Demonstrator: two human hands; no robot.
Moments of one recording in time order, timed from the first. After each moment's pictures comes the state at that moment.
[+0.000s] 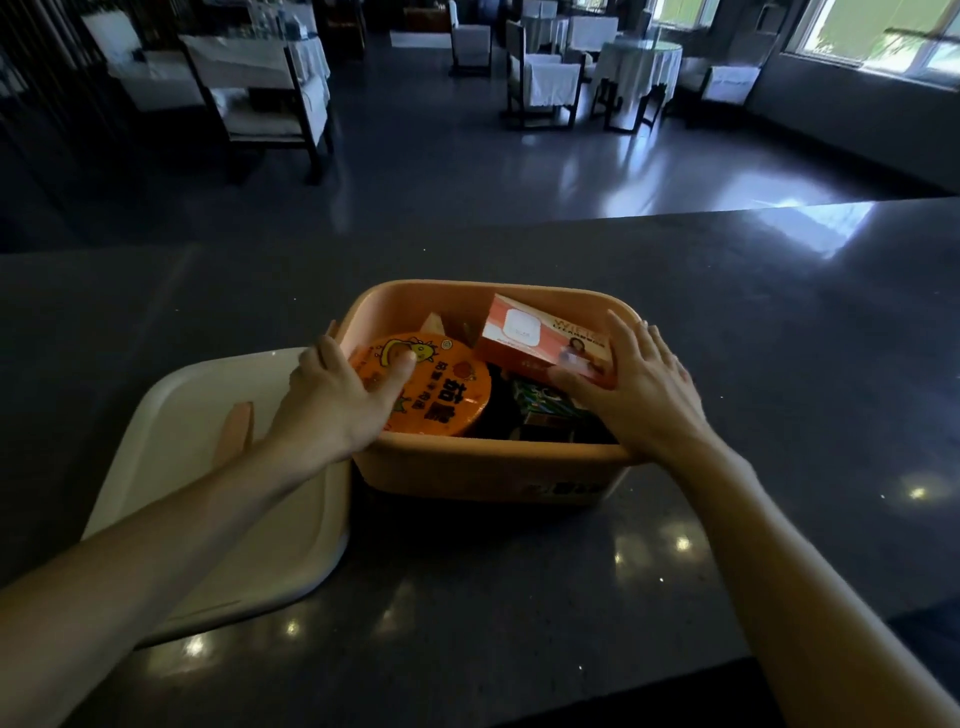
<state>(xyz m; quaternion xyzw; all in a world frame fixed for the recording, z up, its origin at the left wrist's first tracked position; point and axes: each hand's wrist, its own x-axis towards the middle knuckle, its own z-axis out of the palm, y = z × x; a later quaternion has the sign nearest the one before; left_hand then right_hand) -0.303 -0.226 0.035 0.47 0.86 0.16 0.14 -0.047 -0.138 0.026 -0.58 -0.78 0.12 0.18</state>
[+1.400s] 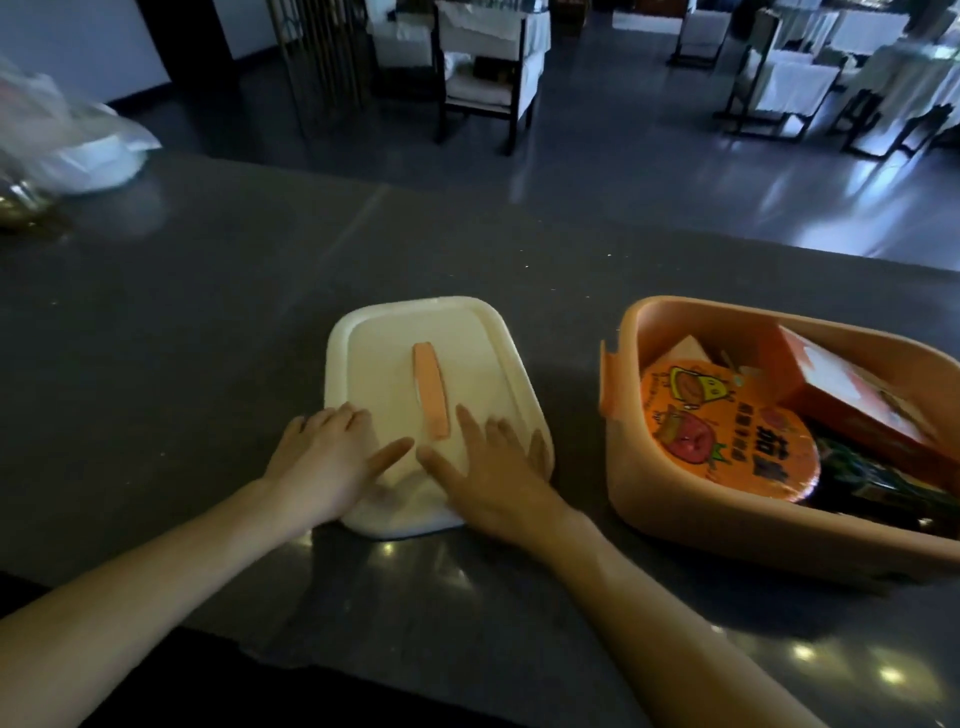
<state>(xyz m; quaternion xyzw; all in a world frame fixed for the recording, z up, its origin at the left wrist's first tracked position) -0.473 -0.396 -0.040 0.50 0.87 -0.01 0.06 -0.318 -0.279 -0.050 -0.30 -0.90 0.32 -0.06</state>
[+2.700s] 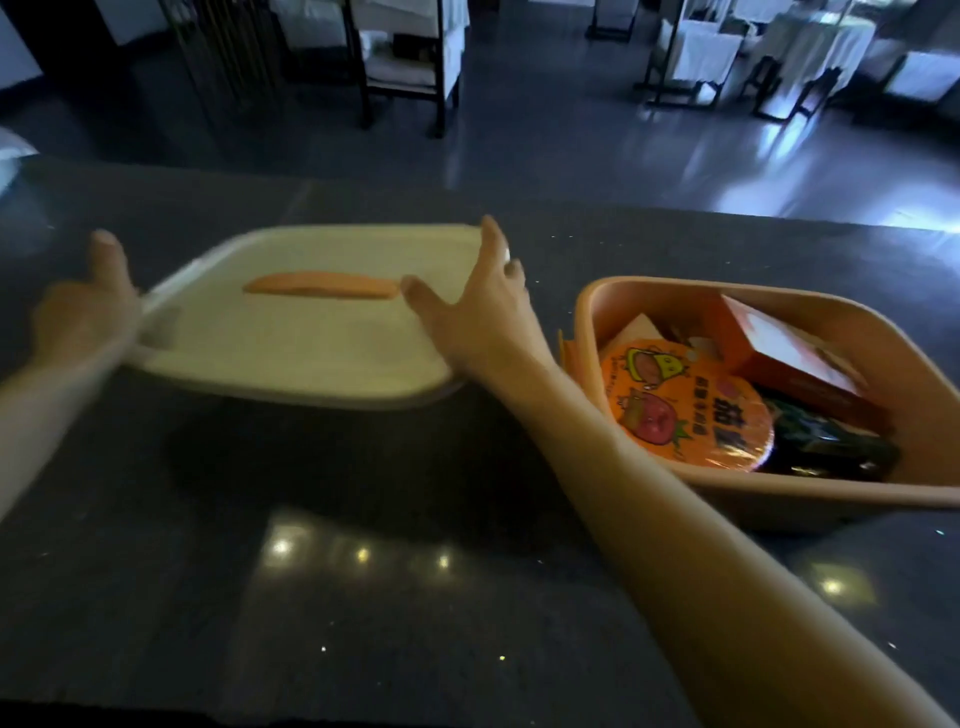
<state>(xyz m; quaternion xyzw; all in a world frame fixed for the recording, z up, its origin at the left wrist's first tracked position) -0.640 -0.372 0.021 0.12 0.91 0.38 0.11 -0.351 -0.237 0.067 -0.40 -0.79 0.39 0.26</state>
